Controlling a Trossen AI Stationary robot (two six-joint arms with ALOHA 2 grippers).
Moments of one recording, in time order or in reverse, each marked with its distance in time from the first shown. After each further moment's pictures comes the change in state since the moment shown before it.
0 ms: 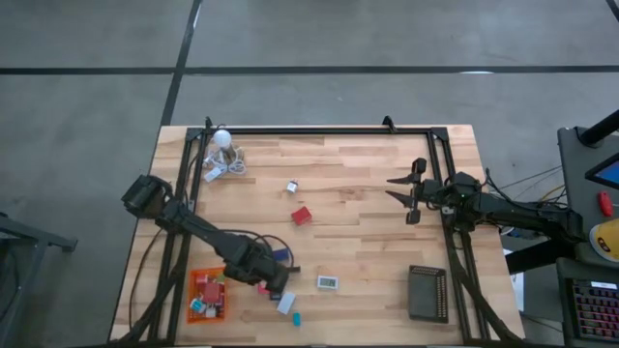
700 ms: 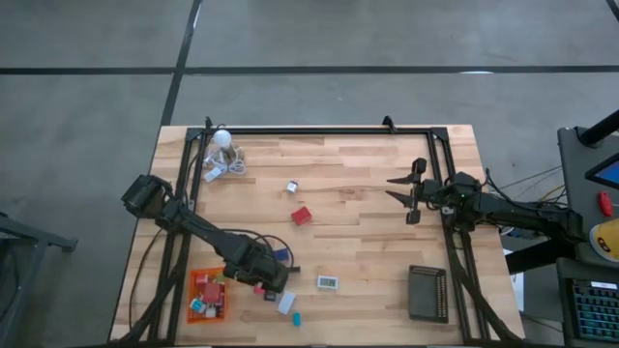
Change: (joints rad) left arm 0.005 -0.001 -0.001 -0.002 0.021 0.000; right arm 0.000 0.000 0.000 0.000 0.000 0.000
